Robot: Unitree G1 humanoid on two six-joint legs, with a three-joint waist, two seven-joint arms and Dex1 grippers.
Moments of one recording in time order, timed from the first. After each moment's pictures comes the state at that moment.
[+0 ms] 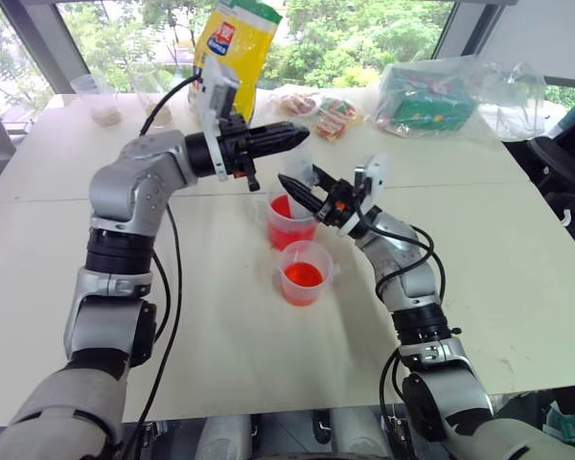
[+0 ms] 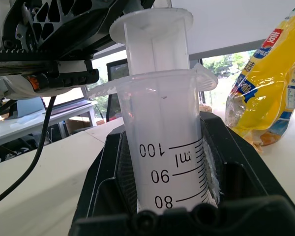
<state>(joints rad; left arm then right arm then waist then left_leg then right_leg) -0.98 0.43 0.01 0.20 -0.58 0.61 -1.02 -0.61 -0.12 0.03 0.23 0.34 0.01 0.78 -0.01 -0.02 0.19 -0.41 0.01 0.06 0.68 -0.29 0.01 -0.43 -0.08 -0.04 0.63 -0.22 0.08</state>
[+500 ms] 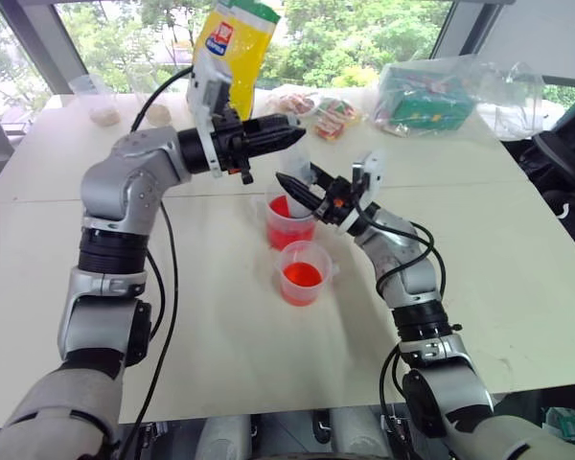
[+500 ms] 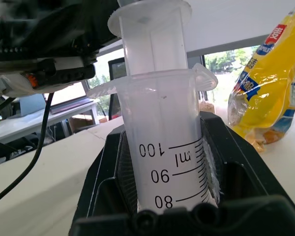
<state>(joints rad) -0.97 0.46 0.02 0.15 -0.58 0.61 -1.01 -0.65 -0.12 0.02 0.23 0.36 0.06 0.77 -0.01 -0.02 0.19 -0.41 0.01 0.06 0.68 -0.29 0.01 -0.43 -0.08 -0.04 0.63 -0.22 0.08</state>
